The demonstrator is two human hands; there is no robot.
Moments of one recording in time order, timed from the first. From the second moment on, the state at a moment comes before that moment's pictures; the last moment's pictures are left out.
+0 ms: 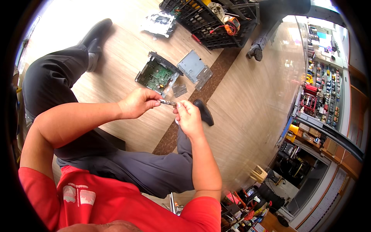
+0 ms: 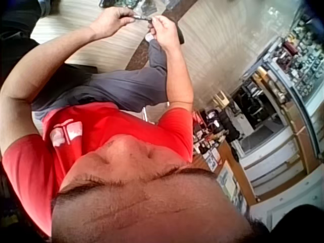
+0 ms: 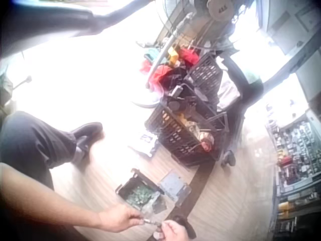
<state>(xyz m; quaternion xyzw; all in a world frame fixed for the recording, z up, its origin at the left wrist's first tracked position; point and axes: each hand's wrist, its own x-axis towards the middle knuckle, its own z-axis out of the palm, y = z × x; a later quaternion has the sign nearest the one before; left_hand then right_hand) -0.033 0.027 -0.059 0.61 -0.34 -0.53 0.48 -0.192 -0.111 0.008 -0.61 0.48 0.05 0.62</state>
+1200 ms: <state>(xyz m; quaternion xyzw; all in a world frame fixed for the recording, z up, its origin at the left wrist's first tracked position) -0.027 0.034 -0.056 0.61 -0.54 -0.36 0.45 -0.197 -0.113 0.006 -0.67 0.45 0.05 0.59</state>
